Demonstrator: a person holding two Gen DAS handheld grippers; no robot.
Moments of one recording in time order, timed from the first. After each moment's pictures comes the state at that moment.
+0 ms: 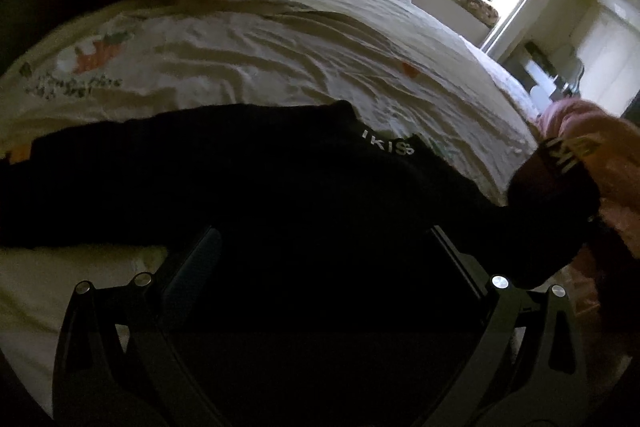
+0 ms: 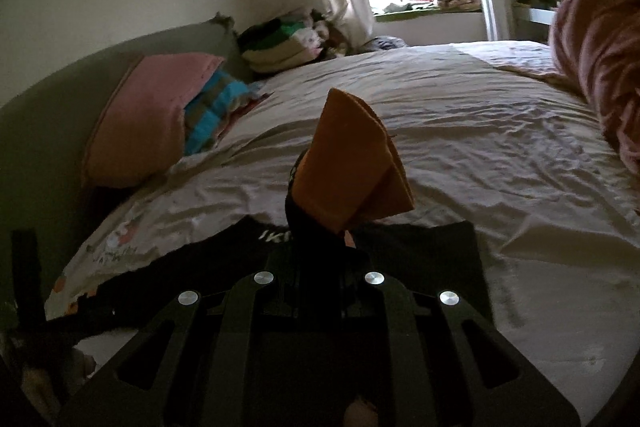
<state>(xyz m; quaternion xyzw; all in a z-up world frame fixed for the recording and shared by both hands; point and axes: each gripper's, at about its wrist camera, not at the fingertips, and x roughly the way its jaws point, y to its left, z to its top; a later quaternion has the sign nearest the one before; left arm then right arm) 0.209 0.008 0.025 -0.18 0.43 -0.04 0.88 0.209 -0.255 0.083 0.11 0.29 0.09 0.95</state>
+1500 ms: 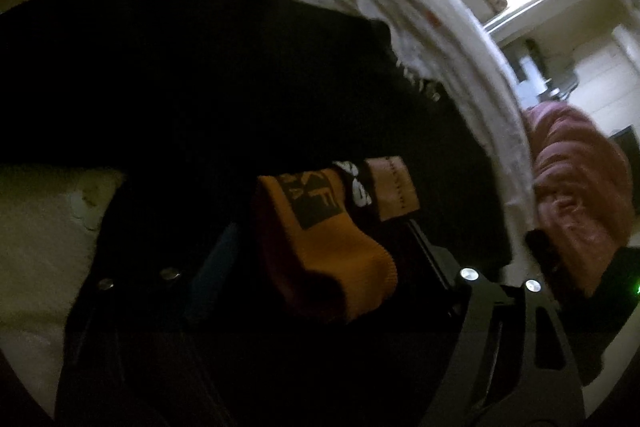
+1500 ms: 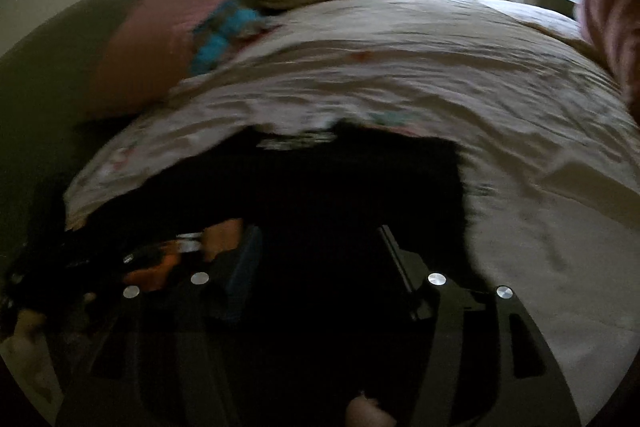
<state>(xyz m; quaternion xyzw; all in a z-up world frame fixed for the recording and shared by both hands) 0.226 0.021 -0.058 -0.26 0.52 -0.08 0.81 0.207 -0.241 0.016 0.08 0.39 0.10 0.91</state>
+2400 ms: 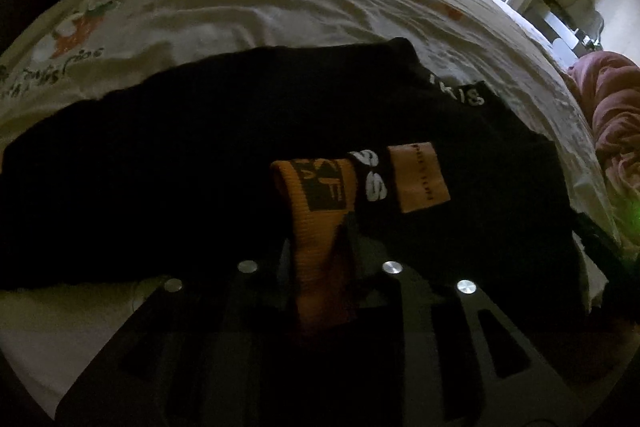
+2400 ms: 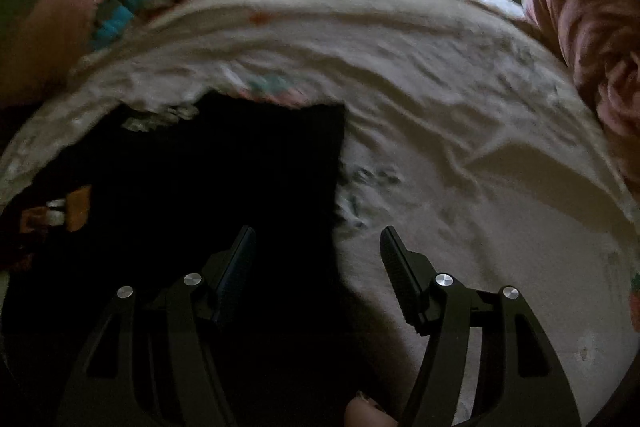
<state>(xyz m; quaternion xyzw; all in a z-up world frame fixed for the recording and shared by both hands) 0.250 0.024 -0.046 -0.11 0.50 -0.03 0.86 0.246 -0.274 -0.029 0.03 0.42 -0.01 0.91</state>
